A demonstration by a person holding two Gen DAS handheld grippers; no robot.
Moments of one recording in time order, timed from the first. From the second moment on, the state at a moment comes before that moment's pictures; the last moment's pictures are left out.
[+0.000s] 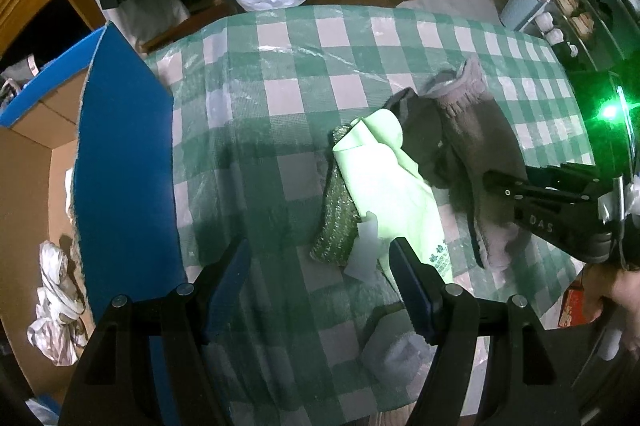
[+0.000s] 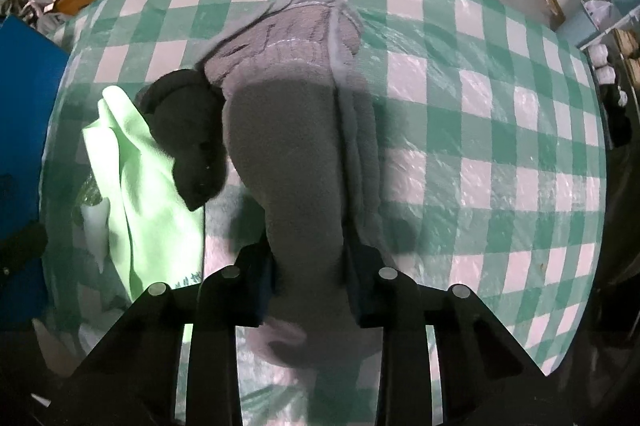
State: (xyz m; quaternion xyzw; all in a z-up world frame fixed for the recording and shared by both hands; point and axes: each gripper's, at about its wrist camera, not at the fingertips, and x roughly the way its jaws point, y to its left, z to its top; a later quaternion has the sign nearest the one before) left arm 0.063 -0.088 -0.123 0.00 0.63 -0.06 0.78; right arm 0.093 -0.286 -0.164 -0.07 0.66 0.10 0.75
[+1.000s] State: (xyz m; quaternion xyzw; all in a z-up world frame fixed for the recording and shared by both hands) left arm -0.008 -0.140 -0.131 0.02 0.65 -0.10 0.76; right arm 0.007 -0.345 -0.141 -0.01 0.67 0.08 0.74
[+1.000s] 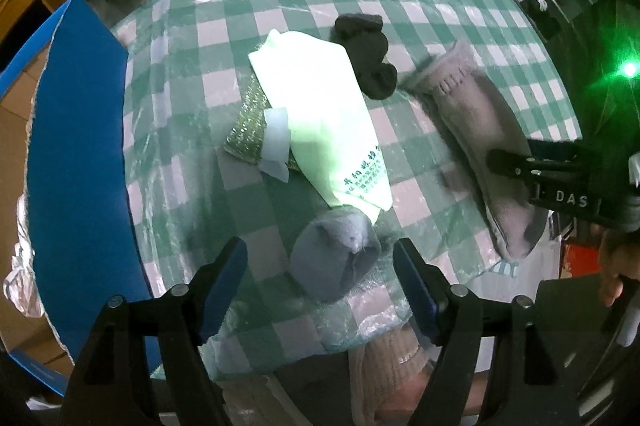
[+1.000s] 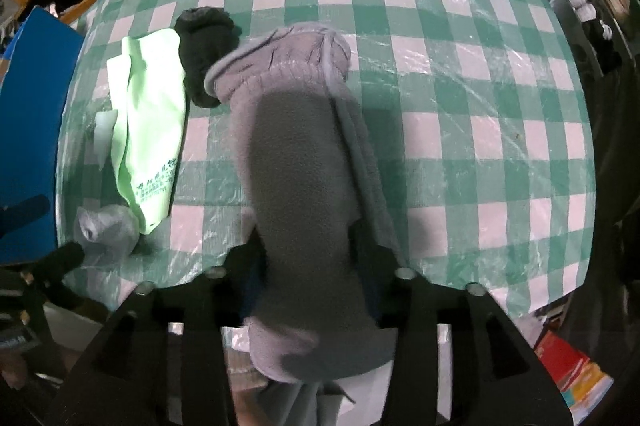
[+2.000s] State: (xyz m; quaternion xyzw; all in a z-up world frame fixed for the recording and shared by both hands) left arm 0.002 -0.153 -0.173 0.04 0.67 -0.11 0.73; right arm 0.039 -0.312 -0.181 -0.09 0.66 0.06 0.74
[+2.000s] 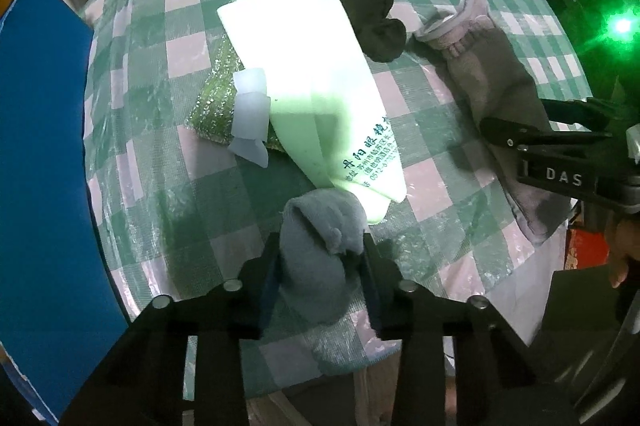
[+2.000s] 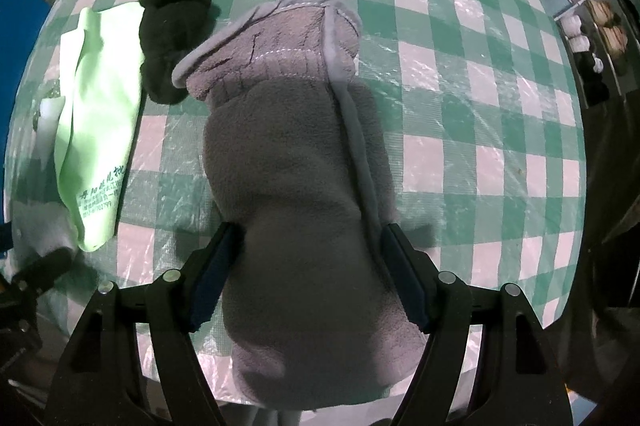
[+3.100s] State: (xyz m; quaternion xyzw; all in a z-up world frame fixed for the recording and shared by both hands) left arm 0.009 -0.101 -0.081 0.03 0.58 -0.08 0.81; right arm 0.026 -0.302 -0.061 -0.04 0.58 0.11 0.81
